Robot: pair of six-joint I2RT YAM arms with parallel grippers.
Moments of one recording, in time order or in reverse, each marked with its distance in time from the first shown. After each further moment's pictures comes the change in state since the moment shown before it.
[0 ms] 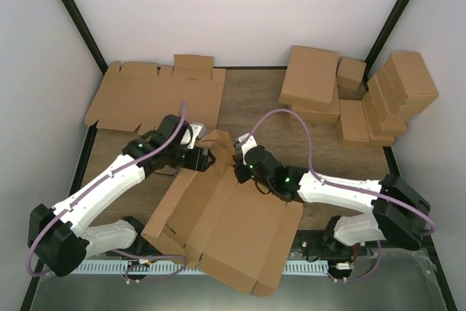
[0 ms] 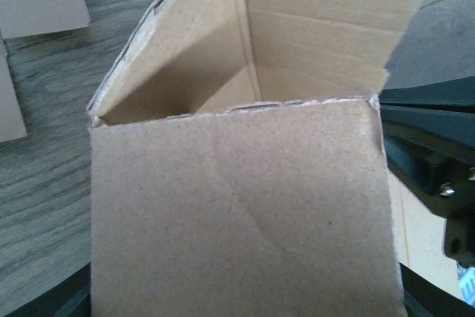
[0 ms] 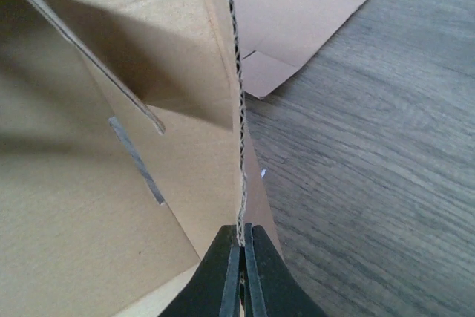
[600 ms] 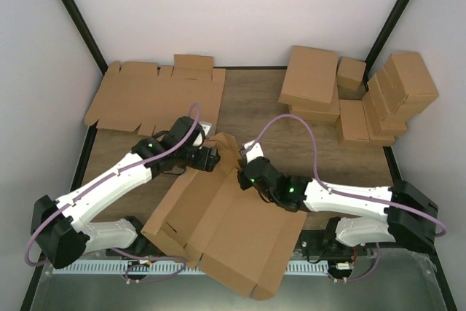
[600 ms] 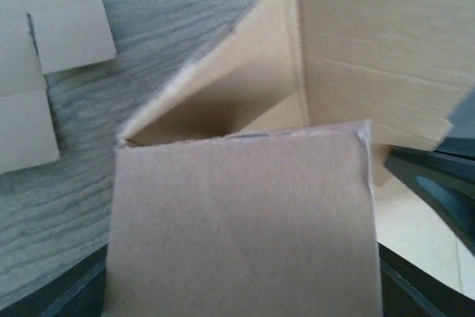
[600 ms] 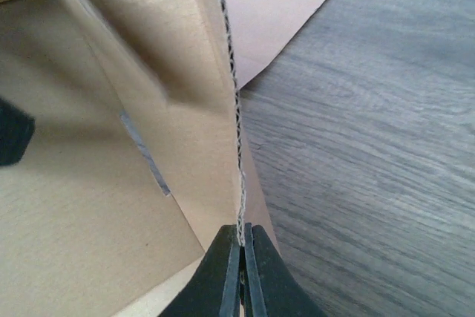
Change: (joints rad) left arm -0.148 0.050 0.066 -0.013 -0.206 -0.039; right arm 0.111 -0.058 -0.034 -0.062 0.212 0.119
